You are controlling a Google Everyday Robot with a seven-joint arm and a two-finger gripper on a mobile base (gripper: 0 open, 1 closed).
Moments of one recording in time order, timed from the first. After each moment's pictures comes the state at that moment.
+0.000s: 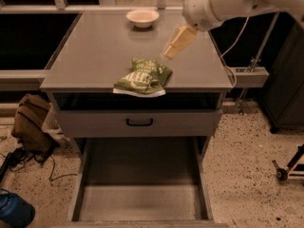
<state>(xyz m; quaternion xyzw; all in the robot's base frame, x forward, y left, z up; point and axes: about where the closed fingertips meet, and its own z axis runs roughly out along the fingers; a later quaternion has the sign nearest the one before) 0.660 -0.047 0.999 -0.64 0.58 0.03 0.50</state>
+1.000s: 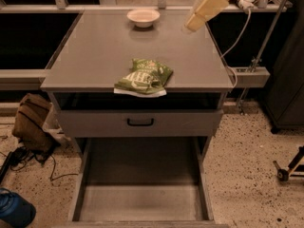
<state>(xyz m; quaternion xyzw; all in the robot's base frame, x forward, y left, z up) 0.616 -0.095 1.099 -0.61 0.60 -0.07 0.52</state>
